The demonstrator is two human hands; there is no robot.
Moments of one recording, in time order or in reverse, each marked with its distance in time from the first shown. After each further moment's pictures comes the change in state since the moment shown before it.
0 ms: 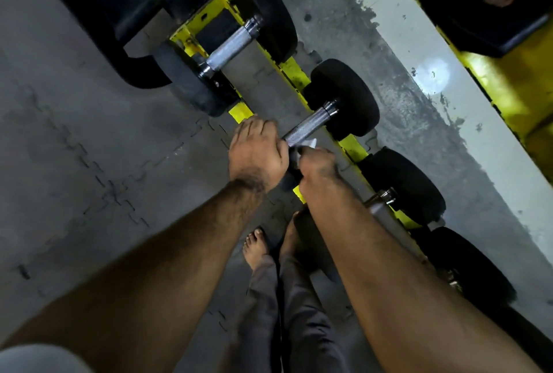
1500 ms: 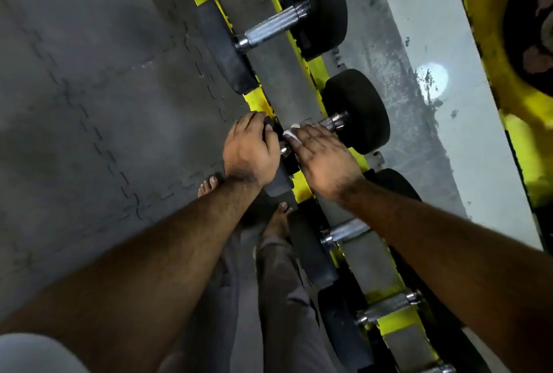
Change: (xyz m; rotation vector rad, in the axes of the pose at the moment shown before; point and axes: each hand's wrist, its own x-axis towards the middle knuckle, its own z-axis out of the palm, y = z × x) left_hand -0.162 0.096 0.101 -0.253 0.127 -0.371; right_hand 0.035 0.066 -0.235 -1.811 -0.463 -1.515
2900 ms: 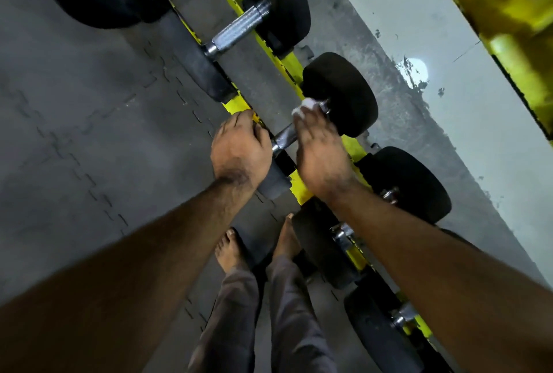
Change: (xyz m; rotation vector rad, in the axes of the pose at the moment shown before) left_hand 0.001 0.010 -0.005 0.068 -0.041 0.077; right_hand -0.007 -0.023 0.019 0.096 0.261 0.397
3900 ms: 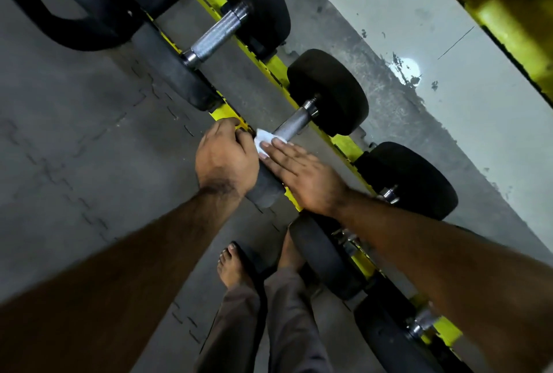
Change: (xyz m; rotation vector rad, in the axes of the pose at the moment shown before) left_hand 0.000 -0.002 0.002 -0.066 0.085 0.063; right_hand -0.029 0.018 0.041 0.024 0.062 -0.525
